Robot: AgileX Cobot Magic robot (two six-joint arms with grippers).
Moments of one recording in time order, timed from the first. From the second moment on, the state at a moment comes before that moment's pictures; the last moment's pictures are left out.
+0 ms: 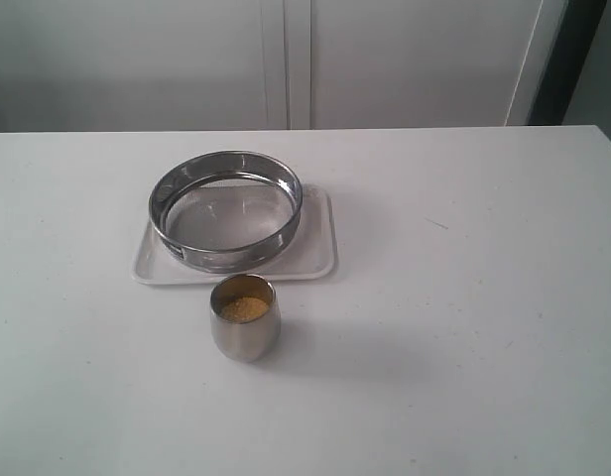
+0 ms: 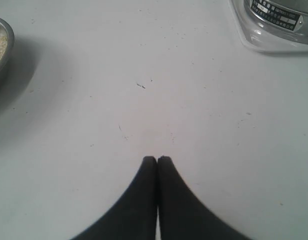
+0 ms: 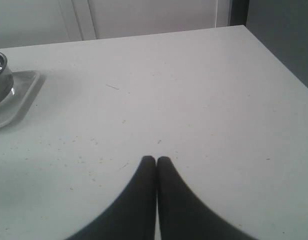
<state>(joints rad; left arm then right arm) 0.07 0.00 0.02 -0.13 0.52 0.14 0.01 0.01 -0.01 0.00 0.36 0.09</state>
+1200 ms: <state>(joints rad) 0.07 0.00 0.02 -0.13 0.52 0.14 0.01 0.01 -0.01 0.00 -0.11 0.09</state>
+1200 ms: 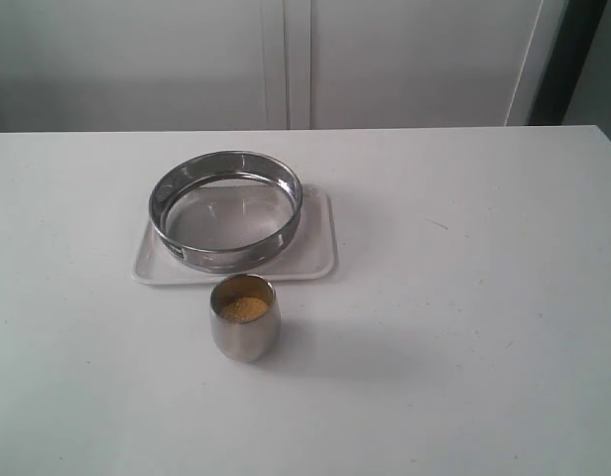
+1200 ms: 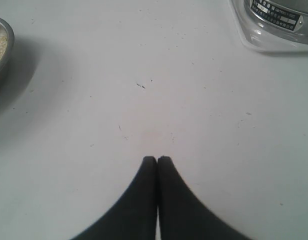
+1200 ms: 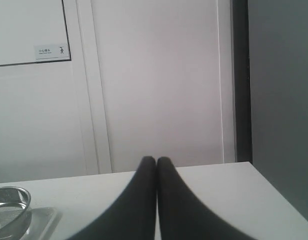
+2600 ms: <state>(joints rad) 0.07 0.00 0.02 -0.13 0.52 0.14 0.01 0.52 -0.22 -0.17 -0.32 0.14</state>
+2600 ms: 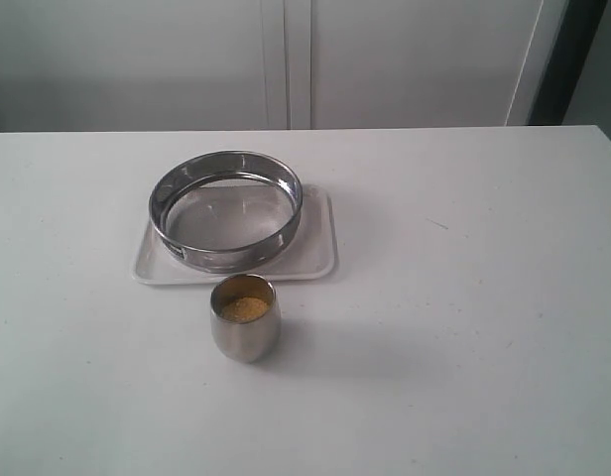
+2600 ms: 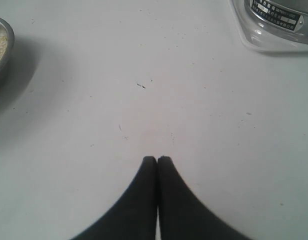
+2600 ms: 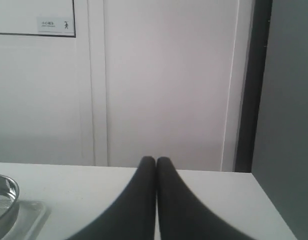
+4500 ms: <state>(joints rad) 0.07 0.00 0.02 -0.13 0.52 0.14 0.22 2.00 -0.57 -1.05 -1.21 0.21</state>
